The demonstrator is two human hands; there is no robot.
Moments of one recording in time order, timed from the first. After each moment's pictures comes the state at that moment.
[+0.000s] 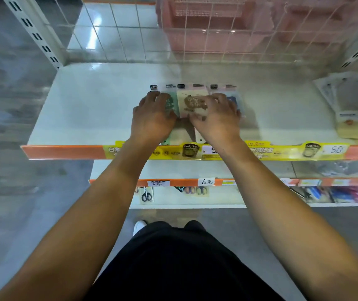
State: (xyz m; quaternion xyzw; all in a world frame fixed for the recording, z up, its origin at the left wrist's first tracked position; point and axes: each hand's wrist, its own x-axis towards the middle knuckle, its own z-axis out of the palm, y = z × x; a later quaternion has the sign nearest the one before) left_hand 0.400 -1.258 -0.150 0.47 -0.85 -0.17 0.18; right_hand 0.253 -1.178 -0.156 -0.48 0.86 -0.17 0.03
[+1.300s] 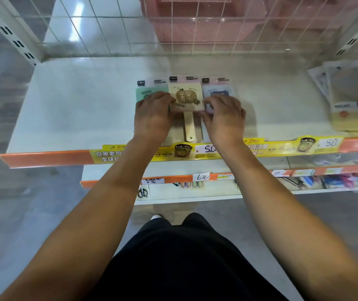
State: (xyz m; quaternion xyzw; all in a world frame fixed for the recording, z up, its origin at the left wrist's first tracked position) left_hand 0.370 -1.266 -0.167 0.43 -0.87 -0.17 0.17; right_hand 0.223 -1.163 -0.183 -0.48 0.84 -0.25 -0.02
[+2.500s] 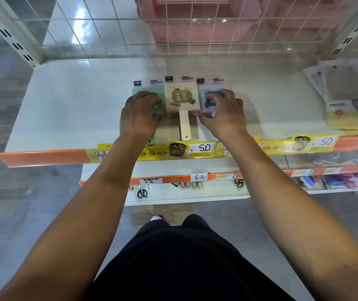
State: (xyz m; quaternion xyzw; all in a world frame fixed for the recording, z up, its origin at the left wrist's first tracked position) left_hand 0.385 -1.276 -0.167 0.47 -0.84 -0.21 0.16; right_hand 0.196 -1.166 -0.171 -0.46 0.86 -0.19 0.09
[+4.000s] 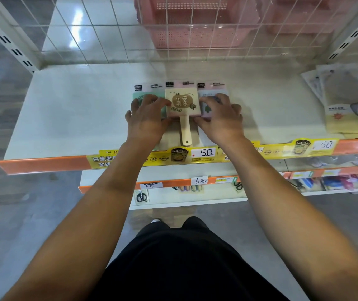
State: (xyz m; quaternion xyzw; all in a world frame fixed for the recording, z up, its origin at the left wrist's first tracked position) left_hand 0.373 -1.266 -0.159 0.48 -0.84 -0.22 0.12; right_hand 0.208 -1.171 -0.163 -0.45 0.87 -0.15 0.11
